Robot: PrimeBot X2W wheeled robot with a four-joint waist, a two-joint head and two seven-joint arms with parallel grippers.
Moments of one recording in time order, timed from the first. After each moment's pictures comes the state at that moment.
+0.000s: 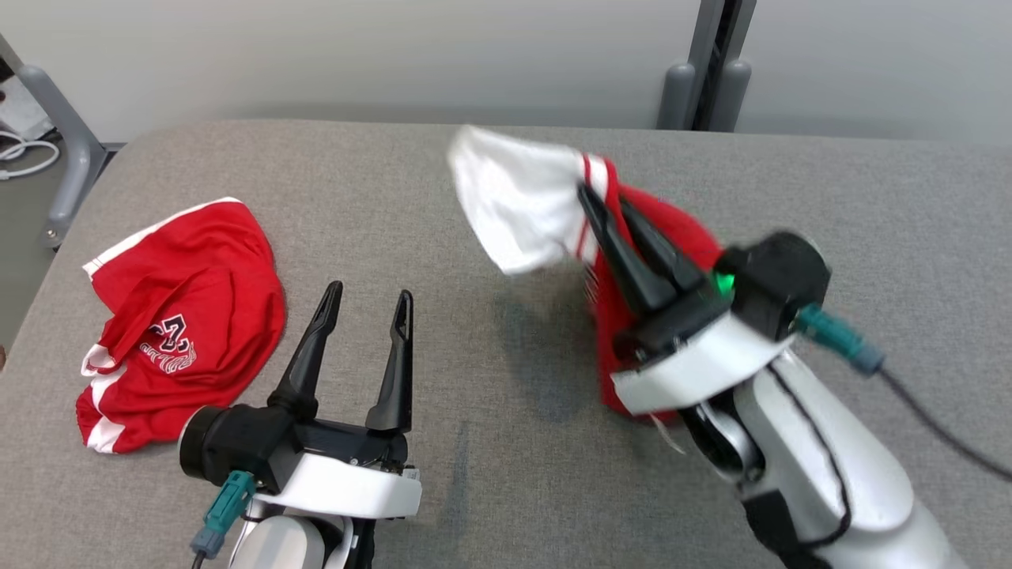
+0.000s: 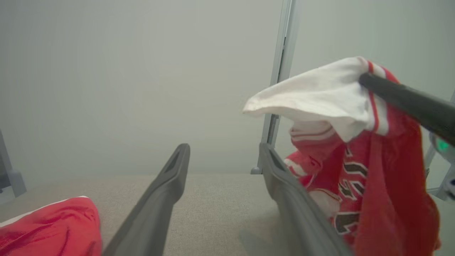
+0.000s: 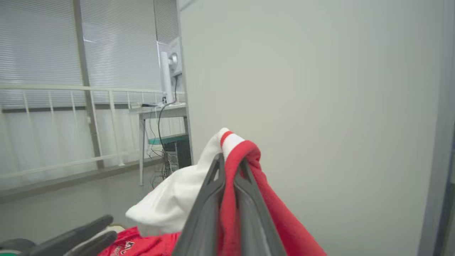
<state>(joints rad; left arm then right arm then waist) -0.13 0.05 -0.27 0.01 -0.26 0.05 -0.26 -0.54 -0.08 0.52 0.23 0.31 0.13 -0.26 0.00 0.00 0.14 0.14</state>
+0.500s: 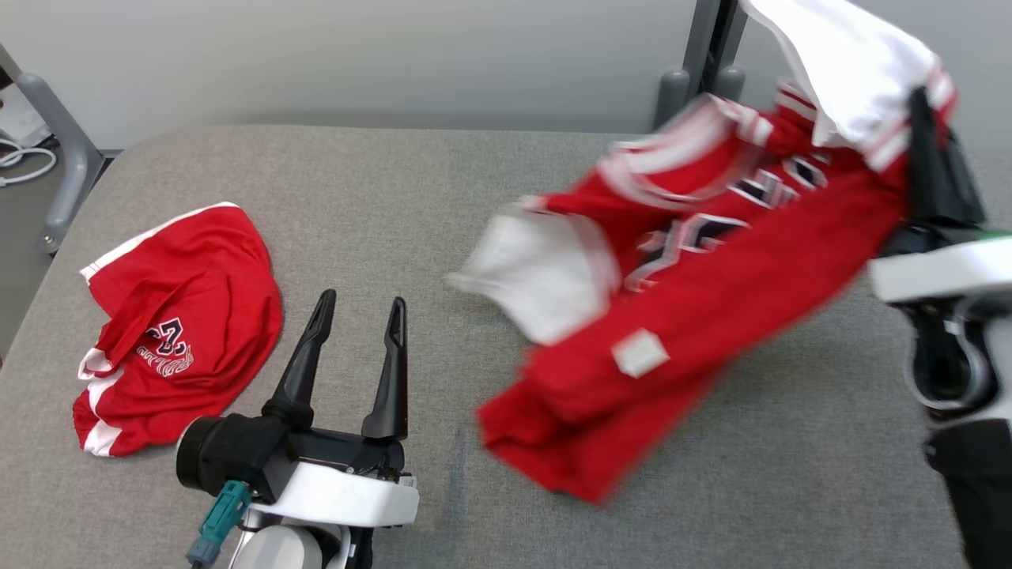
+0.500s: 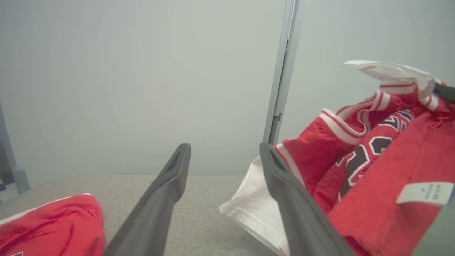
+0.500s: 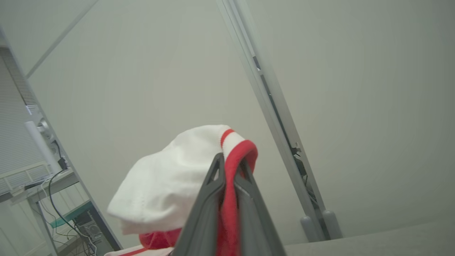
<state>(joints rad) -0.10 0.05 -0.26 -0.01 -0.26 0.06 -0.26 -0.56 -0.20 0.12 0.32 0.70 0.13 -0.25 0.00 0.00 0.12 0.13</state>
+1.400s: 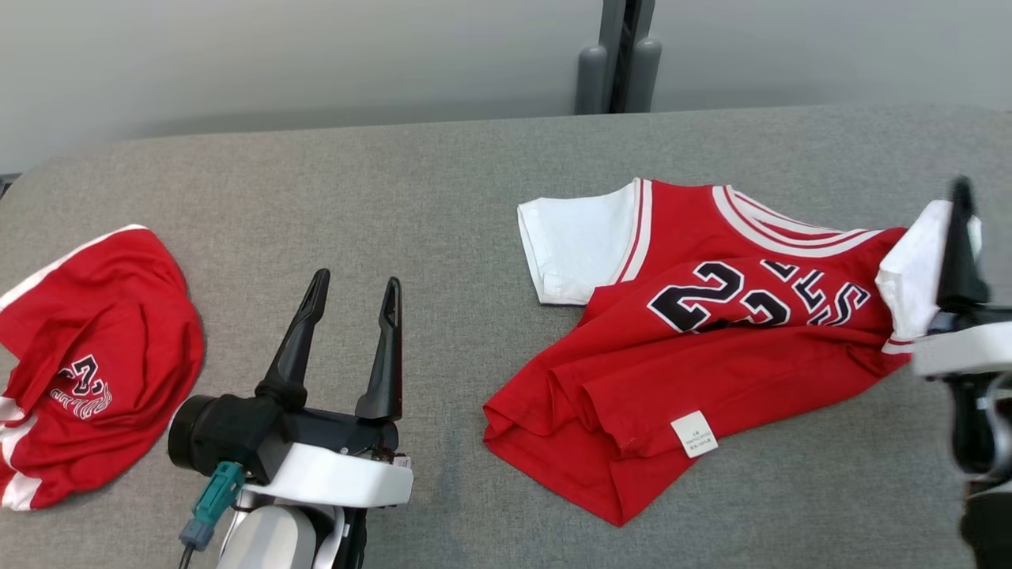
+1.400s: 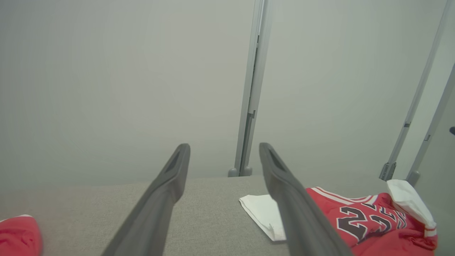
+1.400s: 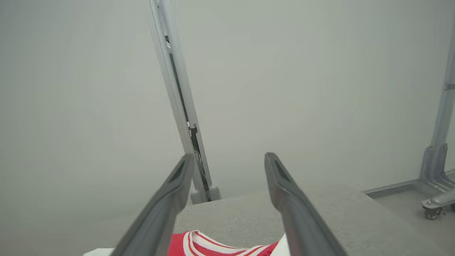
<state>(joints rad) -0.14 0.05 -0.25 0.01 -0.25 0.05 -0.26 -0.40 -0.21 -0.10 0.36 0.38 0.13 -0.26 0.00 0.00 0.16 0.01</state>
